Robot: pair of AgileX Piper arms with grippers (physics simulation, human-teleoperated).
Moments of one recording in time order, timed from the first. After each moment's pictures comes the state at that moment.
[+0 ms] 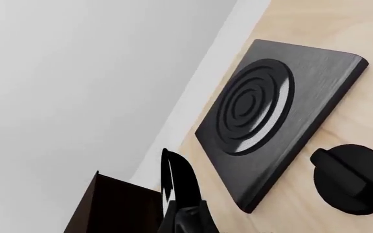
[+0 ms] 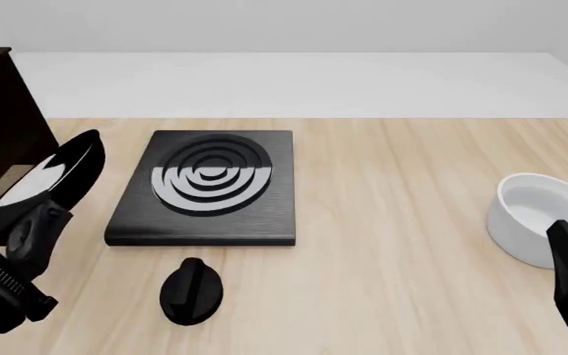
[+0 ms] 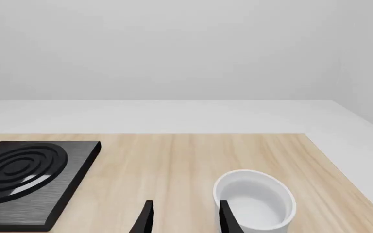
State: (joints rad) left arm -0.23 0.46 -0.14 -0.09 1.10; right arm 0.00 0.01 0.00 0.00 0.00
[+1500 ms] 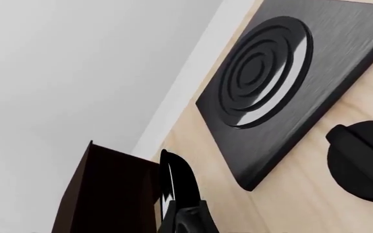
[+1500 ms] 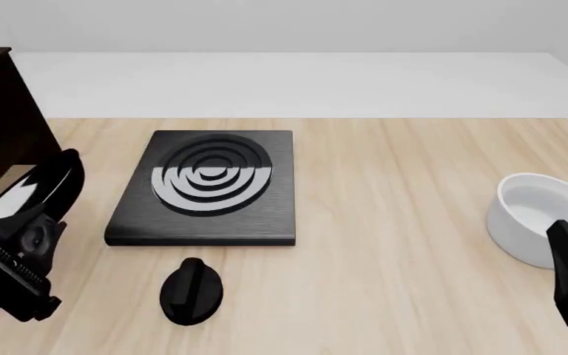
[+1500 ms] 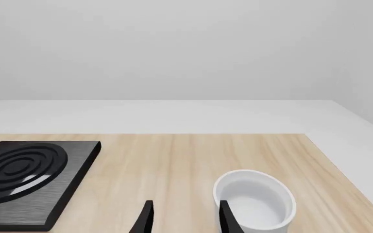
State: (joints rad) left arm -0.10 0.63 -0.05 -0.29 1.04; right arm 0.00 0.01 0.00 0.00 0.00
